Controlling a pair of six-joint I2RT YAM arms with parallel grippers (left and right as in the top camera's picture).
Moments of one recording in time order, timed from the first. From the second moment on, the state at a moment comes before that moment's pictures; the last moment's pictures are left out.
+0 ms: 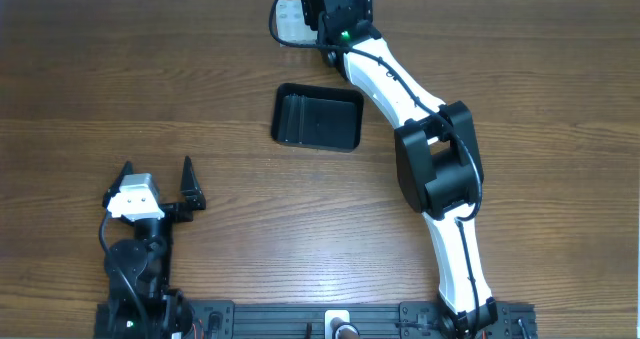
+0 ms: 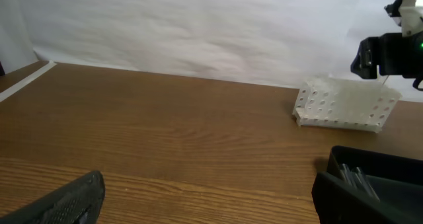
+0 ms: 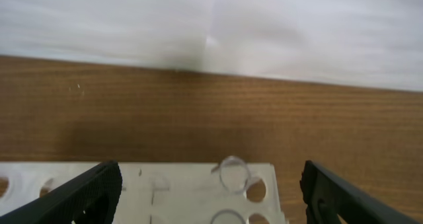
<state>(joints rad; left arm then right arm) 0.01 0.01 0.01 -0.07 -0.06 -0.09 0.44 2.35 1.94 -0.20 0.43 0.15</state>
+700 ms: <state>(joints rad) 0.01 0.01 0.01 -0.07 -0.06 -0.09 0.44 2.35 1.94 -0.24 0.43 0.16</state>
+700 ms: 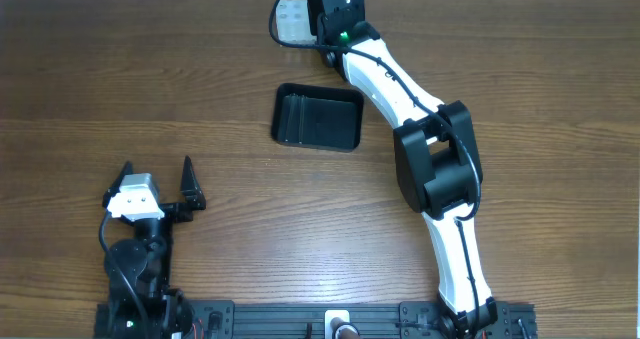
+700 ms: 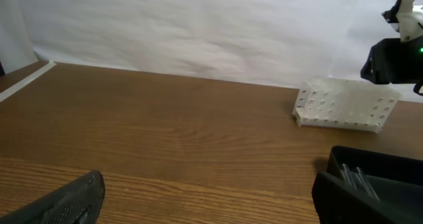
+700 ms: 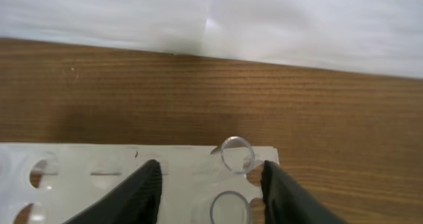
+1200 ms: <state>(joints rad) 0.01 0.01 0.01 -0.07 -0.06 -0.09 0.45 2.35 1.94 -0.25 0.43 0.16</state>
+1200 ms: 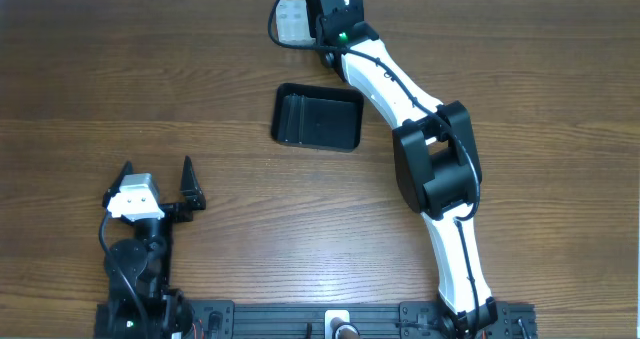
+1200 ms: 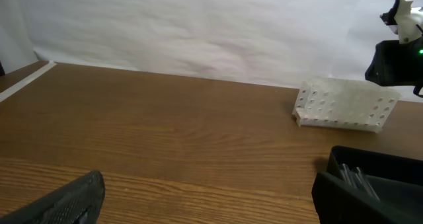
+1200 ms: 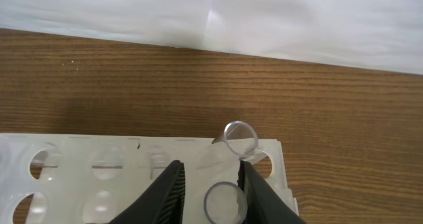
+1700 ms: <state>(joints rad) 0.01 0.01 0.01 -0.07 -0.06 -0.09 0.47 2.35 1.96 -0.29 0.43 0.16</state>
